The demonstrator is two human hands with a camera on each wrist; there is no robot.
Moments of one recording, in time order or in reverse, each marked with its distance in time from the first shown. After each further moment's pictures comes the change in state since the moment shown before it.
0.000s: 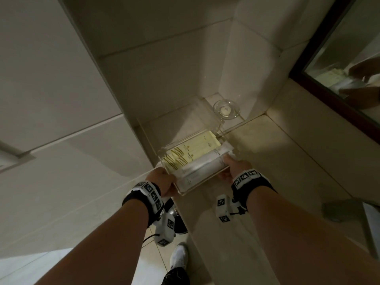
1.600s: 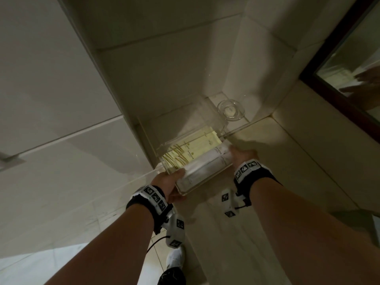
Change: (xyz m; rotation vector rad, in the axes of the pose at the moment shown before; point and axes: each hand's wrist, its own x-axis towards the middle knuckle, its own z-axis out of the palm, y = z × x) left_hand -0.018 0.013 0.025 -0.306 -0.075 -0.146; right_hand 0.001 -0.050 0.004 -0.478 0.218 -0.044
